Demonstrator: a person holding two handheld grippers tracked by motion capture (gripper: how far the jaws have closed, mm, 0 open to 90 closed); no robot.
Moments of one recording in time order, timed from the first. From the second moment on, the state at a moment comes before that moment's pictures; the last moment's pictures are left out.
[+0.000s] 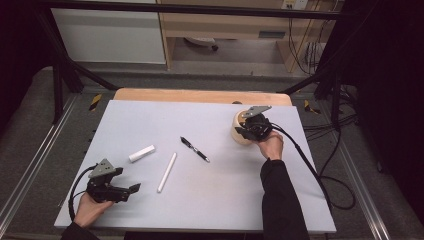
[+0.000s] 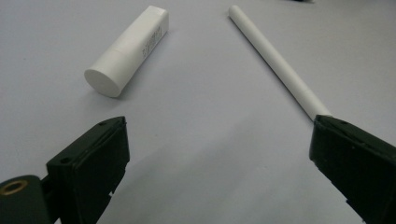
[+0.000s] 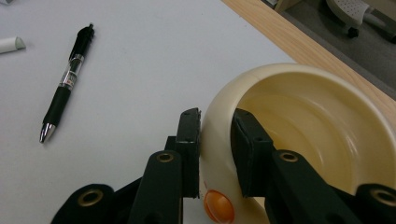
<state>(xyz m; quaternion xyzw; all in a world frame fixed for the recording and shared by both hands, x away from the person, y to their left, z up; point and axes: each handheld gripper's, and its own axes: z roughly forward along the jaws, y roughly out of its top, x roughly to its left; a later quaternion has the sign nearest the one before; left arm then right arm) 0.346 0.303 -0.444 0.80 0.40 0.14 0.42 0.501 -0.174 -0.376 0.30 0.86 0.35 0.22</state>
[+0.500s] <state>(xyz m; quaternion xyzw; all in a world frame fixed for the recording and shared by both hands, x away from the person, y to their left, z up) 0.346 0.303 -0.444 0.81 0.40 0.14 0.42 0.492 -0.172 -0.376 0.30 0.87 0.34 0.19</state>
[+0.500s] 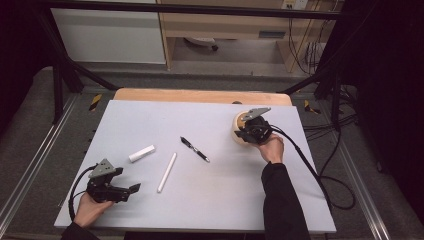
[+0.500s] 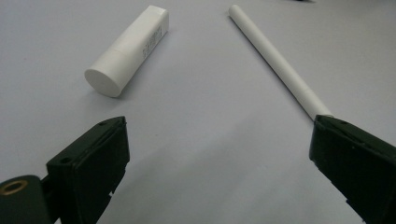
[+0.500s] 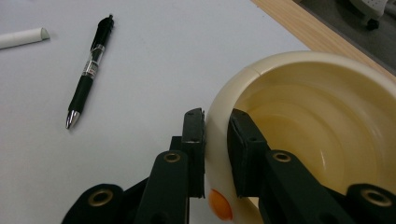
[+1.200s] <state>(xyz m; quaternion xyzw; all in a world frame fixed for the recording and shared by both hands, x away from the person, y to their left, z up) 0.346 0.302 -0.444 0.81 0.40 0.14 0.41 0.445 -0.159 -0.357 0.25 0.88 0.37 0.16</state>
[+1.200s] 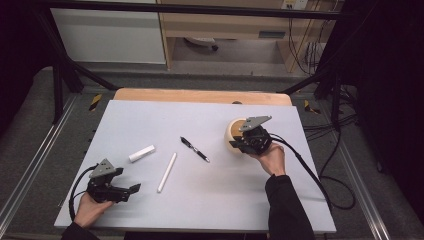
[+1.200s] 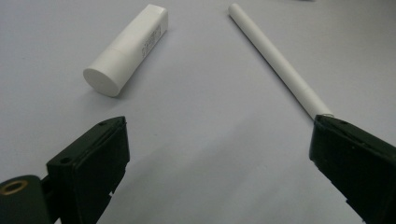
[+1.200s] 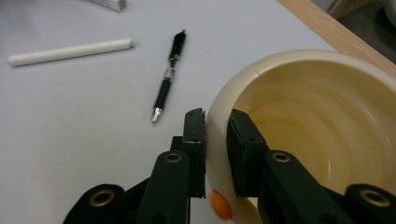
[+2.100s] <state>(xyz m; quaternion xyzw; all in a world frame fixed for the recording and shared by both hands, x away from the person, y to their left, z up) 0.346 0.301 -0.445 0.81 0.40 0.14 0.41 0.414 -0.151 -0.364 0.24 0.90 0.34 0.11</state>
